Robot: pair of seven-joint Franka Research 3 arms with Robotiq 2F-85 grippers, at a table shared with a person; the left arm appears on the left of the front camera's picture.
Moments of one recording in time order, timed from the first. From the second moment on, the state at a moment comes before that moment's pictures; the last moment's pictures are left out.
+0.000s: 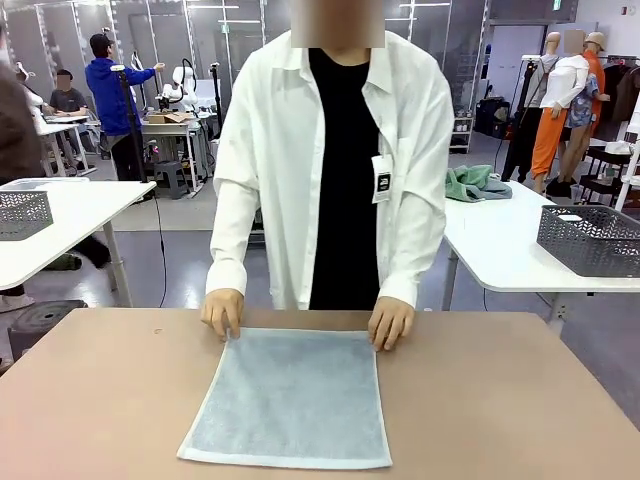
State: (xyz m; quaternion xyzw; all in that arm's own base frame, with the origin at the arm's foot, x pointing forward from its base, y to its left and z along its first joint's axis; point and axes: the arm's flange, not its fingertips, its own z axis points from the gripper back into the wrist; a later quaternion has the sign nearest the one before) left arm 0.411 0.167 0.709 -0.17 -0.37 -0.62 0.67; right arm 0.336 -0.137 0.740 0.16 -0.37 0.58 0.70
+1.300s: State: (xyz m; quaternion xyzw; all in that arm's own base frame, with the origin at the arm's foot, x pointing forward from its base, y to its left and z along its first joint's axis) left arm 0.411 0.167 0.709 -0.17 -0.37 -0.62 0.67; right arm 0.336 -0.137 0.740 0.16 -0.37 0.58 0.70
